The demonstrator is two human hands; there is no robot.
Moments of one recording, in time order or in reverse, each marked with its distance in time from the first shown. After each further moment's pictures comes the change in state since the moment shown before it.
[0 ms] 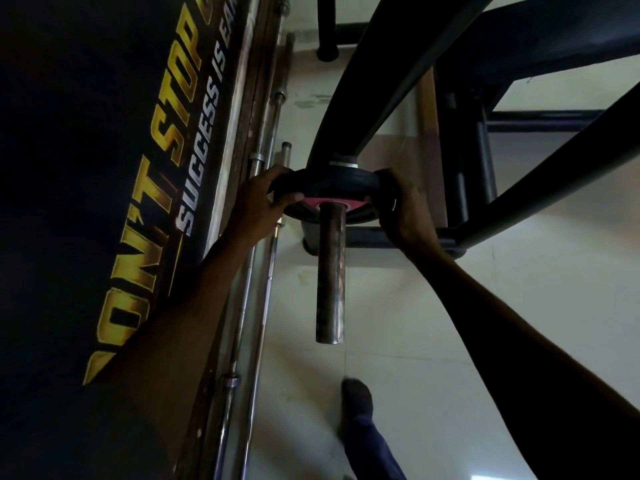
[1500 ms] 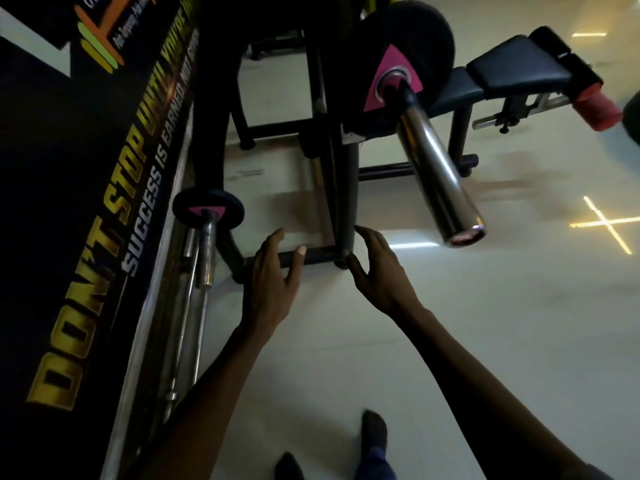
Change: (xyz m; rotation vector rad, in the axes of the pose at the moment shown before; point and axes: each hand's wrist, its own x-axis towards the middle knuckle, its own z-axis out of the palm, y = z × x) left_hand -0.331 0.381 0.193 0.027 0.190 0.105; right_hand -0.374 0.009 -0.337 -0.099 0.203 -0.019
